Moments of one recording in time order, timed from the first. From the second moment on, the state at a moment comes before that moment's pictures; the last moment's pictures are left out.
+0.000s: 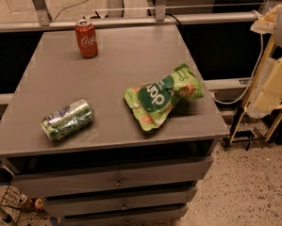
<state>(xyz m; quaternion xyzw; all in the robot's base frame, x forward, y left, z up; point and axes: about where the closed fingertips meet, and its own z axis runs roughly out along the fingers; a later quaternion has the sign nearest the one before) 0.435 -0.205 1.012 -0.60 0.77 -0.07 0.21</state>
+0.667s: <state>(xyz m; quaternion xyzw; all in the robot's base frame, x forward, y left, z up) 0.434 -0.188 1.018 -0.64 0.74 -0.08 0.21</state>
